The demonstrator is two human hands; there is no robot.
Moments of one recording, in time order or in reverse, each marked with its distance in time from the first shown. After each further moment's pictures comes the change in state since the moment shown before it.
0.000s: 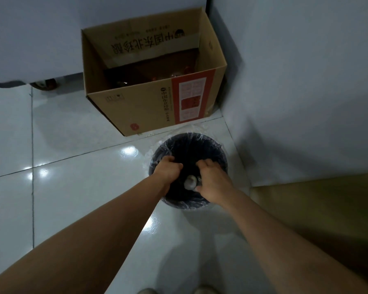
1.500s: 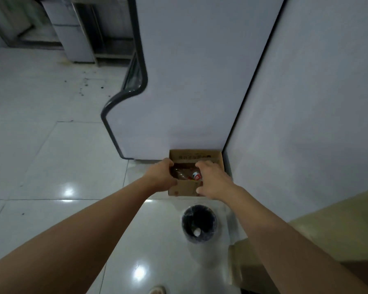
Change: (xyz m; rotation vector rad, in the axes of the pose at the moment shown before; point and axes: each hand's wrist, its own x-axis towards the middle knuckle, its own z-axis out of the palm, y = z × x) left_hand -0.538 0.229 -0.264 0.471 0.296 0.391; right_hand -0.341 -0.288 -0.447 -0.193 0.125 -0.345
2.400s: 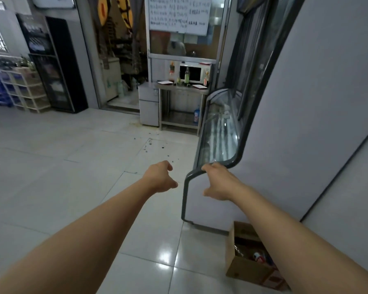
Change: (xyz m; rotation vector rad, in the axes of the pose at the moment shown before) left_hand -0.079 -0.231 -0.351 -0.086 0.379 -0.009; right_hand 0.087 -0.399 -0.081 -0.180 0.149 -0.242
